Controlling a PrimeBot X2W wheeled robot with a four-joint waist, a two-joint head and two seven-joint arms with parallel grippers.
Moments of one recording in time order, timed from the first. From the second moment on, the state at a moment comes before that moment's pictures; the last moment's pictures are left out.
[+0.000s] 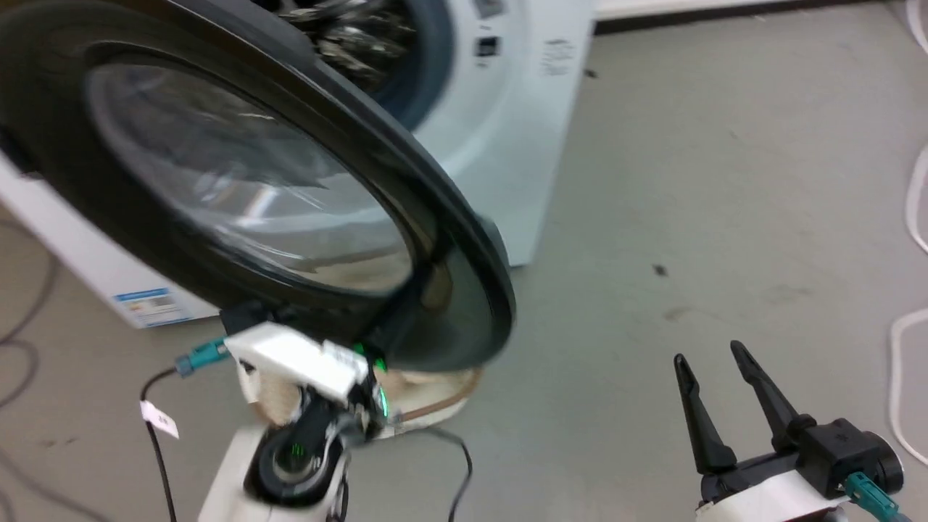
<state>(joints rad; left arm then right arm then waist) -0.27 0.05 -0.21 0.08 -1.58 -0.03 0.27 0.00 -0.05 0.04 0.06 0.07 0.13 -0.25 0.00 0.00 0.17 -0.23</state>
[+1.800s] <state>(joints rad) -0.01 0.30 -0.33 0.02 -0.34 0.10 -0.26 0.05 -0.05 0.01 0.07 0.06 0.13 -0.26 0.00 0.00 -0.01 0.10</state>
